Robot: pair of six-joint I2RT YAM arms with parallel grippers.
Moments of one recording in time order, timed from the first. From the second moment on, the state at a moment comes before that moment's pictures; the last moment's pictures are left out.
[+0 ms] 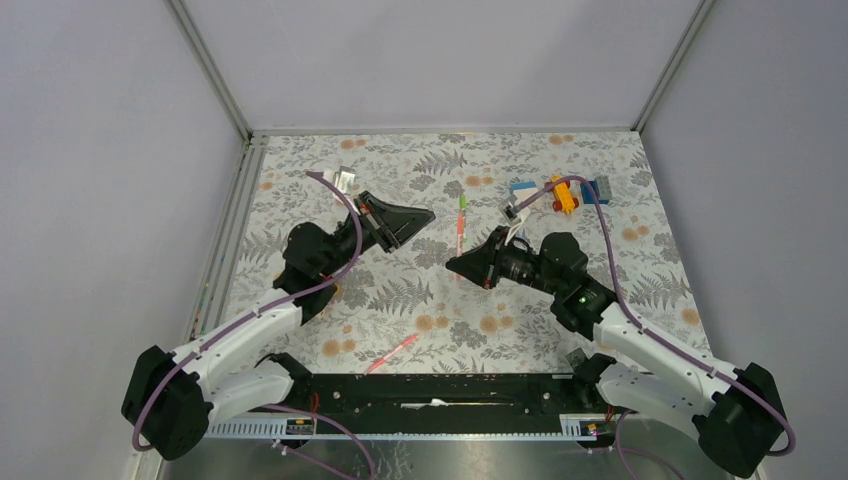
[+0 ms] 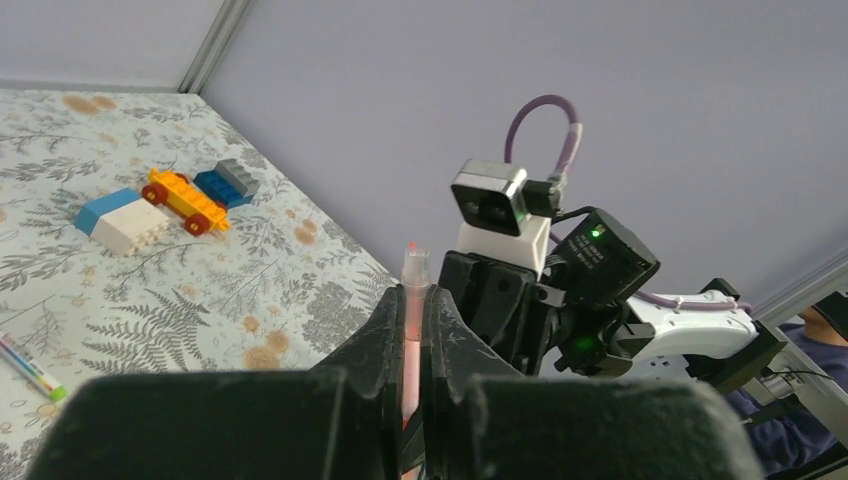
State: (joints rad) left arm -0.62 1.02 0.63 0.69 0.39 -0.84; right arm 0.71 0.93 0.57 0.28 -0.41 0.58
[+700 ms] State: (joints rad) left arm -0.62 1.16 0.67 0.83 0.45 -0.92; right arm 0.73 0.97 0.57 0.28 -0.46 0.57
